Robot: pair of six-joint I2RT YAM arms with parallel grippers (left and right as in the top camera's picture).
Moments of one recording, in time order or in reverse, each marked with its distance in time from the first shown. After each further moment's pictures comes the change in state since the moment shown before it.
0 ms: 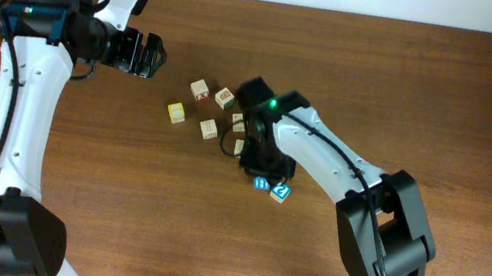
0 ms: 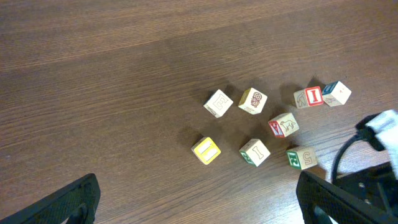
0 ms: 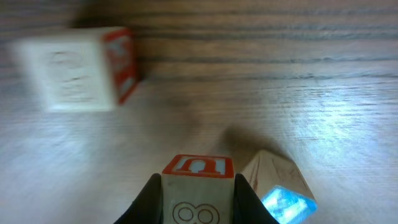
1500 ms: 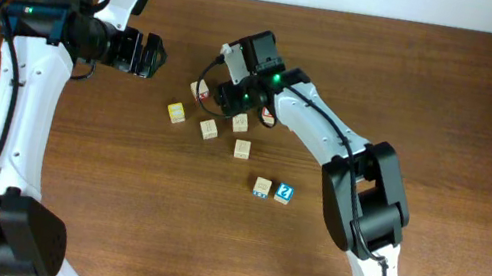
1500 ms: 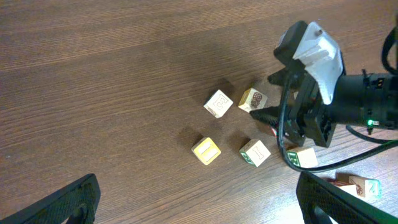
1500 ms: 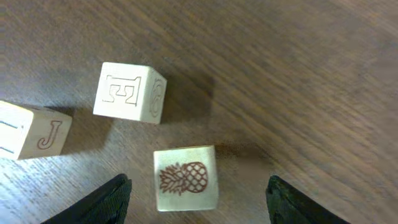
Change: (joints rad) left arm 0.000 0.000 0.000 0.001 0.000 0.000; right arm -0.085 0.252 0.287 0.563 -0.170 -0.779
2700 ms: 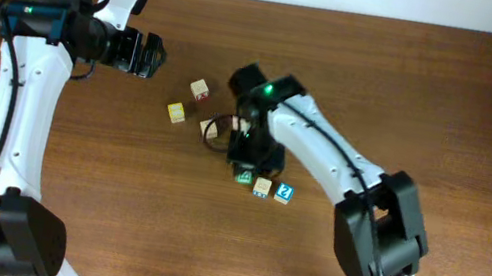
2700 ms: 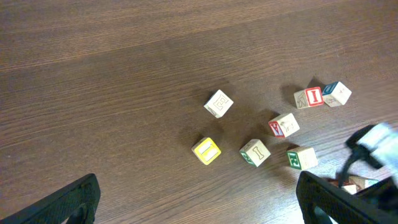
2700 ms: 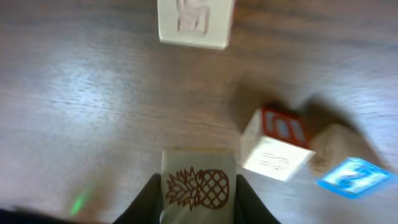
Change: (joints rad) left arm 0.000 0.000 0.000 0.000 0.000 0.000; right arm 0.105 -0.219 -0.128 -0.692 -0.024 0.655
